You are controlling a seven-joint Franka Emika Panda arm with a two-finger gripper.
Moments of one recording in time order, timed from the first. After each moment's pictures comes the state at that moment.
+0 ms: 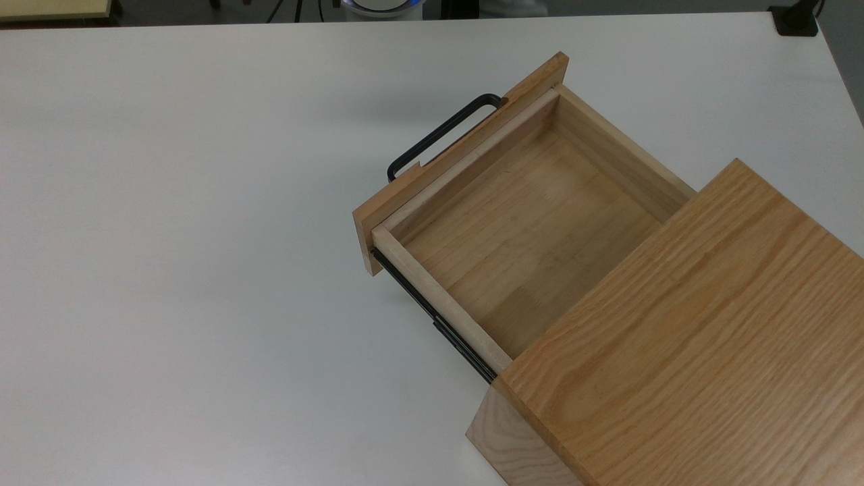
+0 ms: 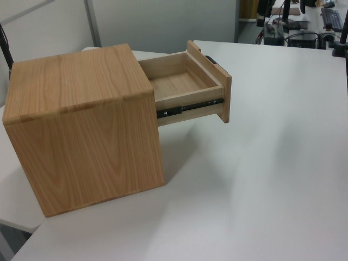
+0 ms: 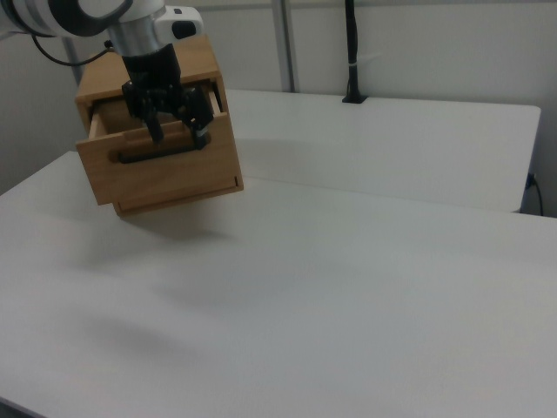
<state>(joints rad) -0.08 -0.06 0.02 -1.59 0.00 1.65 -0.06</state>
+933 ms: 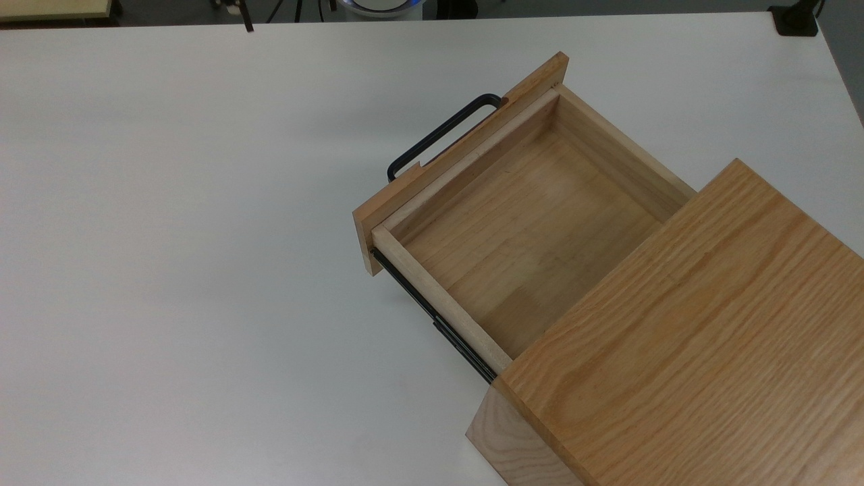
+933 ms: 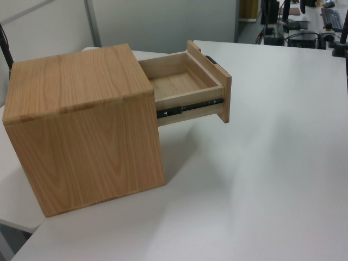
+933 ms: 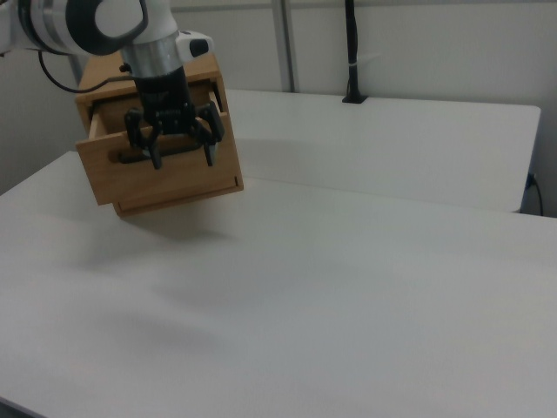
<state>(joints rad) -0.08 -0.04 0.01 -1.64 -0.01 1.65 -0.47</state>
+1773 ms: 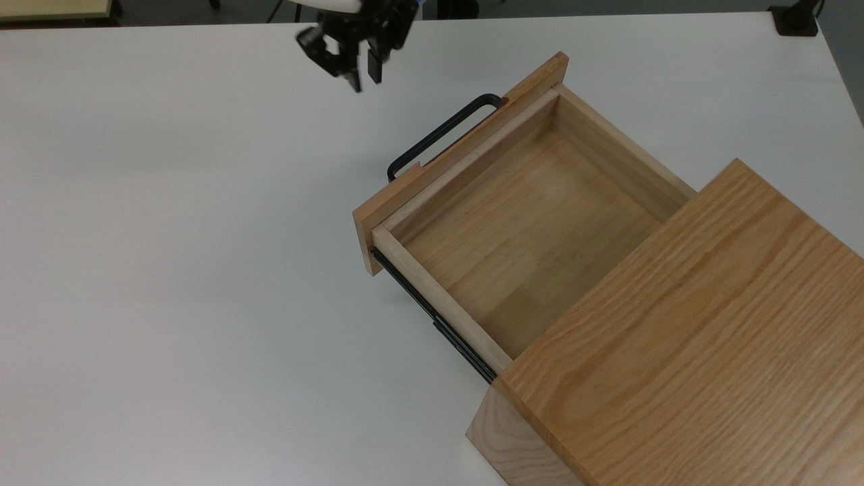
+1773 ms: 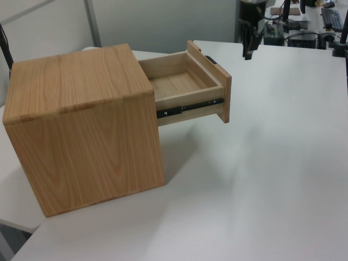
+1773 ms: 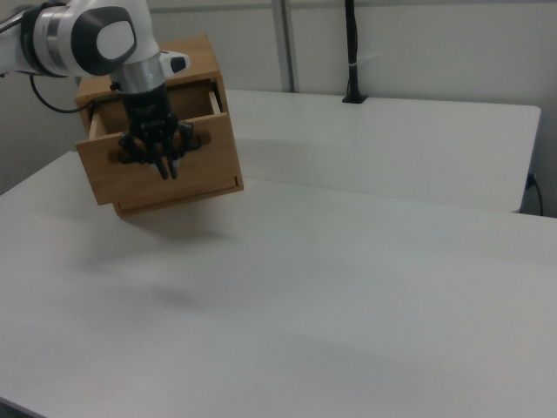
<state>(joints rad) -0.05 0.06 0.13 -1.64 -0.03 1.75 -0.50</state>
